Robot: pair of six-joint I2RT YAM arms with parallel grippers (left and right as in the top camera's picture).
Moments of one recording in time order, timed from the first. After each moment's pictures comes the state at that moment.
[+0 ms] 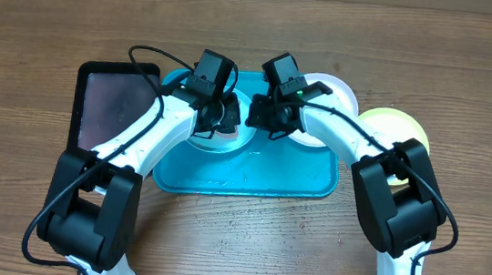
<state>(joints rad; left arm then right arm) -0.35 1.83 1.23 -0.53 0.08 -0.58 0.53 2.12 1.49 -0.54 -0.24 0.59</state>
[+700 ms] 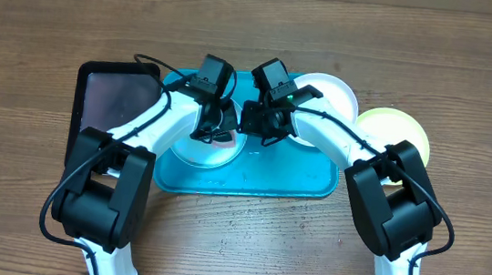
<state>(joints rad) -0.33 1.94 1.24 -0.58 0.10 -0.64 0.56 2.12 1.49 -0.56 -0.25 0.60</state>
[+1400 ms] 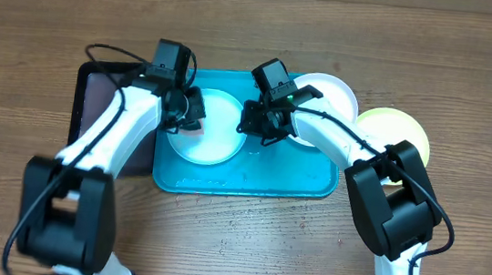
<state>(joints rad) -0.18 1.74 1.23 -0.67 0.09 -0.47 0.56 2.12 1.49 -0.56 -0.25 0.62</state>
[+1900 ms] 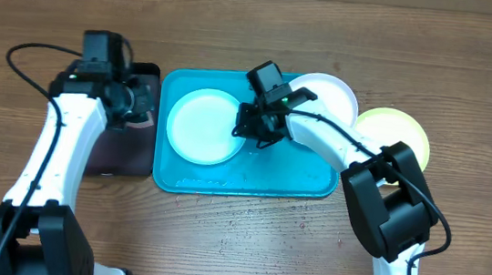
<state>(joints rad) 0.08 1.62 1.23 -0.79 0.03 -0.34 0.60 2.12 1.49 -0.55 -0.25 0.62</state>
